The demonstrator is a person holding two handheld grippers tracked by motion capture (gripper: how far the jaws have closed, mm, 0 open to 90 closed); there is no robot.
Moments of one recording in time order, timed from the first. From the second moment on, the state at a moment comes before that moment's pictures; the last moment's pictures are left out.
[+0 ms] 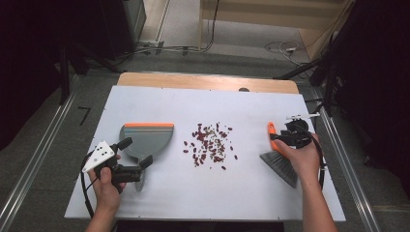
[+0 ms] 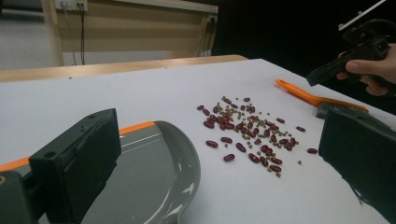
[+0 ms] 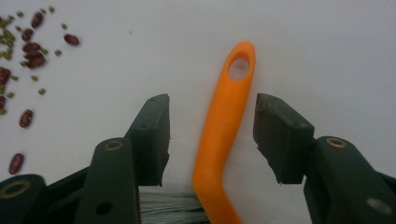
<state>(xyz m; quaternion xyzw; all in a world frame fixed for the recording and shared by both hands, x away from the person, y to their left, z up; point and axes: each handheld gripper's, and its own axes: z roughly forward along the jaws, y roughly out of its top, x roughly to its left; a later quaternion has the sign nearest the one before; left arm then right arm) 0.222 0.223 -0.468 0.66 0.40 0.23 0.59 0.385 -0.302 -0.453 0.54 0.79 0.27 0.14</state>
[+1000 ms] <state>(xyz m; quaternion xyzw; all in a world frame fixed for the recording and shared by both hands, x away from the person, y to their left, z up) 0.222 0.217 -0.468 0.66 0.40 0.22 0.60 0.386 -0.304 -0.476 0.57 0.79 0.19 0.09</state>
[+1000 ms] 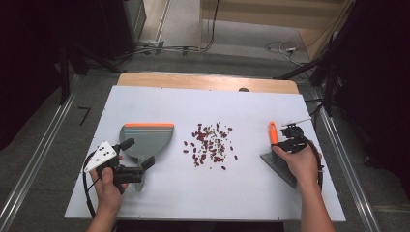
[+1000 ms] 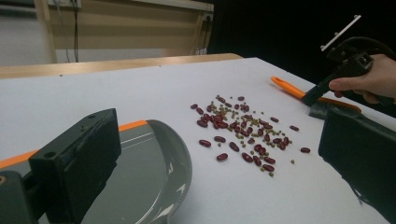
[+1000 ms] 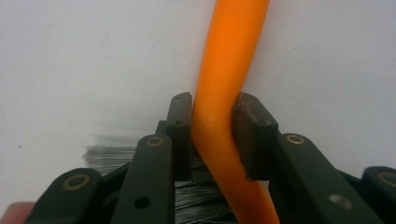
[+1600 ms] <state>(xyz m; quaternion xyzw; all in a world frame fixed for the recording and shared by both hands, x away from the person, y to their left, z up) 0.220 0.214 -0.458 0.66 0.39 0.23 0.60 0.352 -0.333 -0.463 0.56 0.72 0.38 0.14</state>
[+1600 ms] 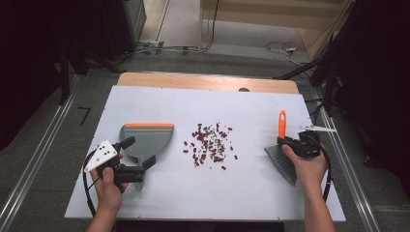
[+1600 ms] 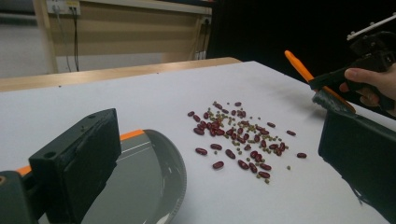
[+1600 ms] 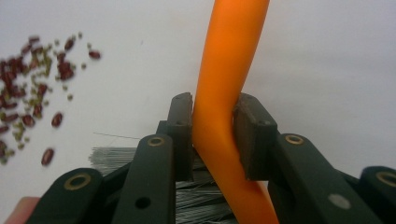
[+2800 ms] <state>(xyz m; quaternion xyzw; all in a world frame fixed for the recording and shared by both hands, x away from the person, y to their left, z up) 0.223 0.168 -0.441 0.69 0.37 0.20 0.59 0.300 -0.260 -0.407 0.41 0.66 0.61 0.19</state>
